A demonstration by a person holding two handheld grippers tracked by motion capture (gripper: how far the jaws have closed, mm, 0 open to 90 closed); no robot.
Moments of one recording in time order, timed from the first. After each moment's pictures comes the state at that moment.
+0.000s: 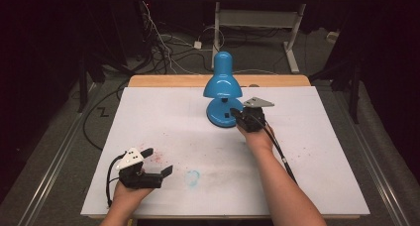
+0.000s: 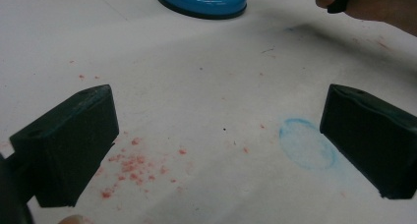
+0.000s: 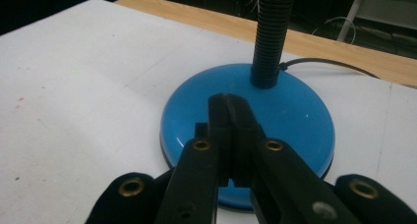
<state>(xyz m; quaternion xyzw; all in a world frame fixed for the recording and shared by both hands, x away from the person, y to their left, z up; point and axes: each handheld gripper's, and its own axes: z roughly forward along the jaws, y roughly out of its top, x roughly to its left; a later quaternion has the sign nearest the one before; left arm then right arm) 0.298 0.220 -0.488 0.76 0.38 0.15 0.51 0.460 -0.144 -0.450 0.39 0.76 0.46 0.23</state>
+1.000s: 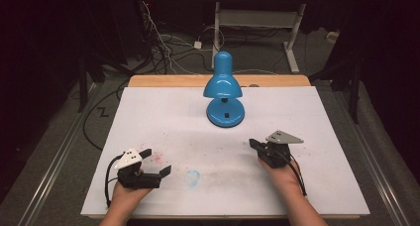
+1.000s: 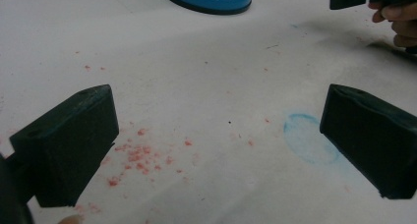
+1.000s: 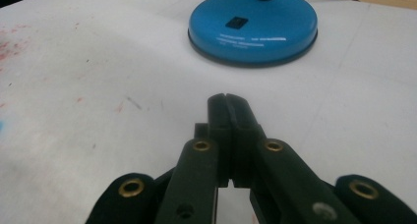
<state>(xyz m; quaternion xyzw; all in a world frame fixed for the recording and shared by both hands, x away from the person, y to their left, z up) 0.297 0.225 -0.490 0.75 0.39 0.14 0.51 0.362 -0.208 -0.476 0.39 0.77 0.46 0.21</state>
